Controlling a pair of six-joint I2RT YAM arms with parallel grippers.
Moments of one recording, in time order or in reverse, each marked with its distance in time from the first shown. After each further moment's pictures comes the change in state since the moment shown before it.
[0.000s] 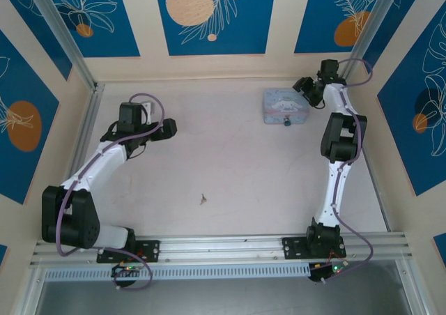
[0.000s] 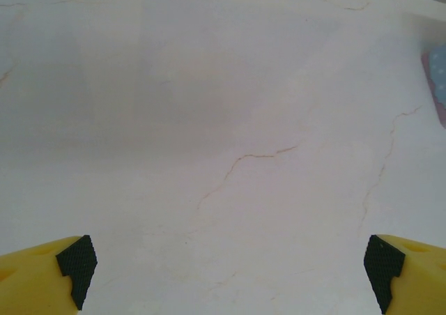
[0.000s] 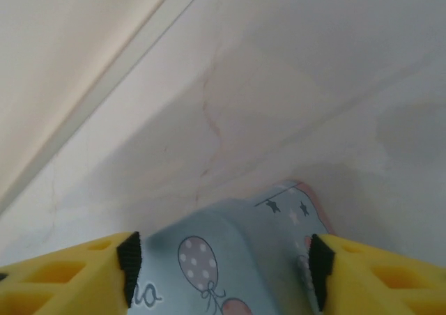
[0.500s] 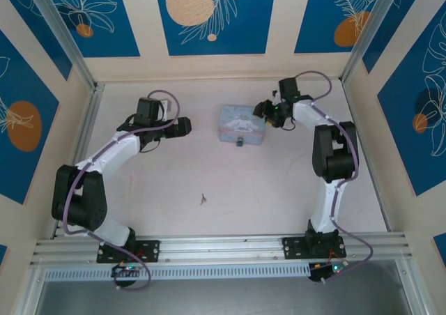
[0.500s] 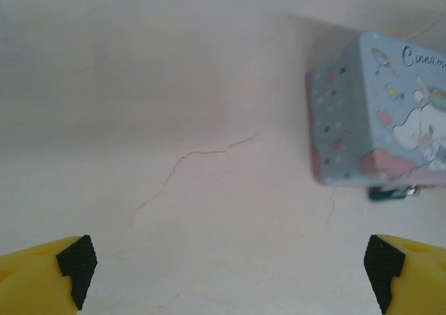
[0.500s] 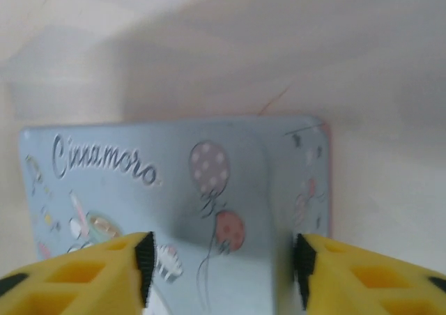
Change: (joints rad) left arm -0.109 0.171 0.108 0.005 0.011 -0.053; right arm 0.323 -0.419 -0.642 0.144 -0.086 0.005
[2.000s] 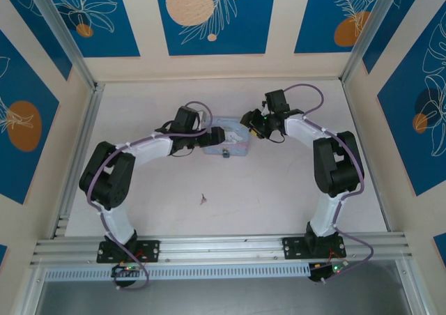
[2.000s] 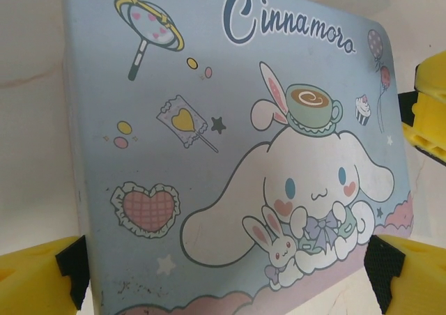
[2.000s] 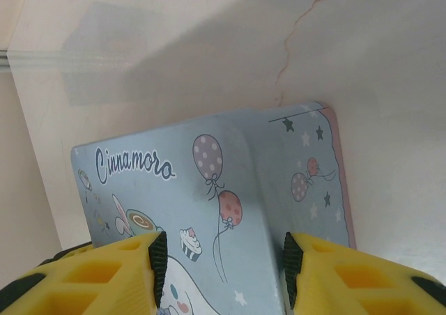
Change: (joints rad) left arm -0.239 0.226 0.013 0.224 0.088 -0.236; right arm 0.118 -0.130 -0.194 0.170 -0.019 0.269
